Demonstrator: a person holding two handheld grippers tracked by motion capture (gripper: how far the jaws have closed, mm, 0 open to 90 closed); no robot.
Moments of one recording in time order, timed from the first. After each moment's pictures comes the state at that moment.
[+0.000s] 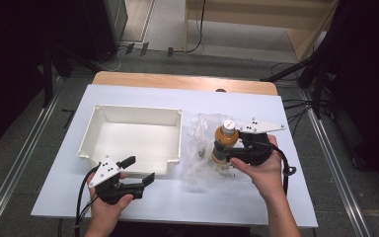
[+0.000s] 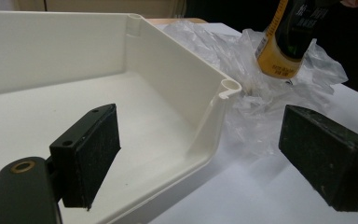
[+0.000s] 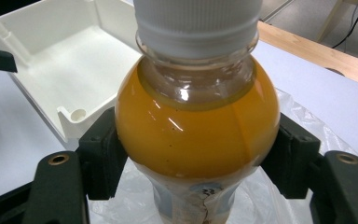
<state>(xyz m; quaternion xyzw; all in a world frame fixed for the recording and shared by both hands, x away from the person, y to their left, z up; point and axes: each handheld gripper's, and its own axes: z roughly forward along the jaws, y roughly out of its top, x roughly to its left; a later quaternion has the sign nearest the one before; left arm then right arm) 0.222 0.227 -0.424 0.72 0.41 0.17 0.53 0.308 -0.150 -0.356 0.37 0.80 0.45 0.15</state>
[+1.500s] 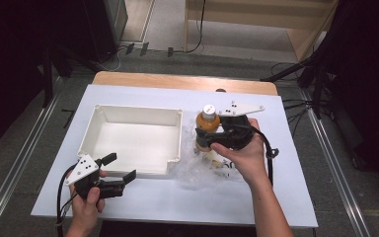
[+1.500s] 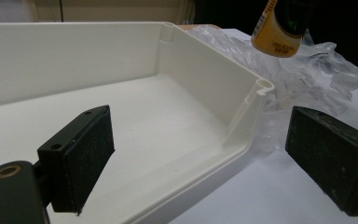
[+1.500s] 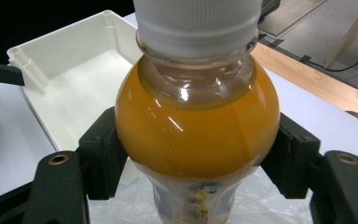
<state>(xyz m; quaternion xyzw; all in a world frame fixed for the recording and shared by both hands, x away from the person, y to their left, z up) 0.225 0.270 -0.422 0.71 0.41 0.19 0.54 0.332 -0.104 -0.327 0.34 0.81 0.46 0.15</state>
